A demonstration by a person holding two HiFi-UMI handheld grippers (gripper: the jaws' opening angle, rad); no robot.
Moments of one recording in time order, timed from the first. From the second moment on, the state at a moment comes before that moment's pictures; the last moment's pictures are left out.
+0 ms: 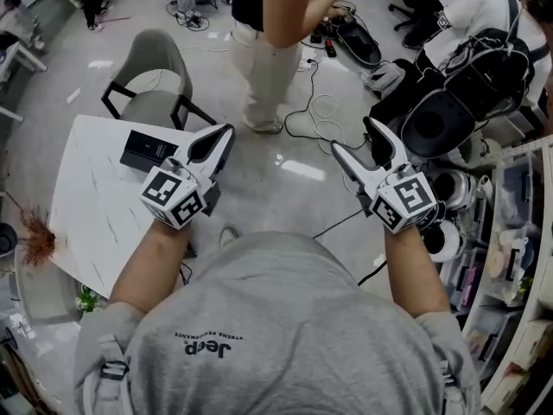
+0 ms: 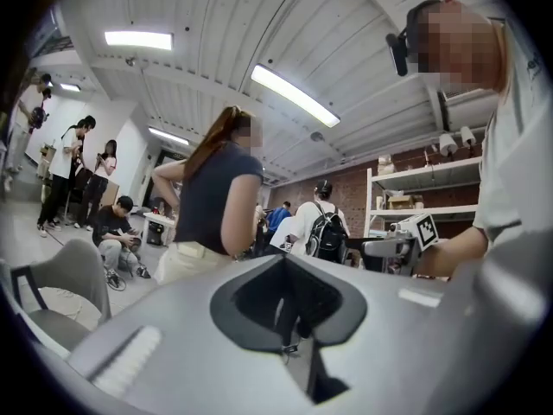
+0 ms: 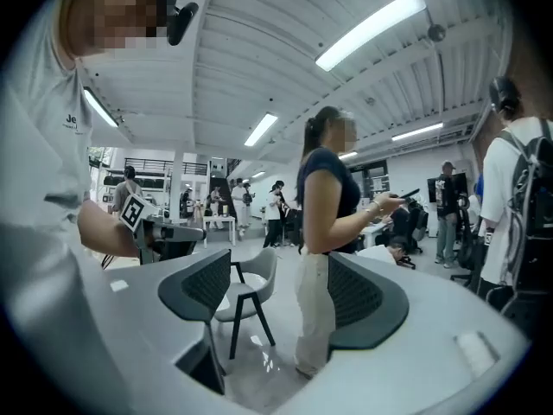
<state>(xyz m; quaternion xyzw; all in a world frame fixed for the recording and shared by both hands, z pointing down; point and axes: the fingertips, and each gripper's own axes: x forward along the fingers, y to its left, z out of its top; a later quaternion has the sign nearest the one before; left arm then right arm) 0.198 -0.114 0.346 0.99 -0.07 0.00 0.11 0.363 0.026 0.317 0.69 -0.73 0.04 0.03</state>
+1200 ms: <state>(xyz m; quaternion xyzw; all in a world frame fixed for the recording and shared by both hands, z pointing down) -0.198 -0.234 0.480 0.89 -0.43 0.00 0.17 -0.053 -0.284 0.519 0.38 -0.89 0.06 0.26</state>
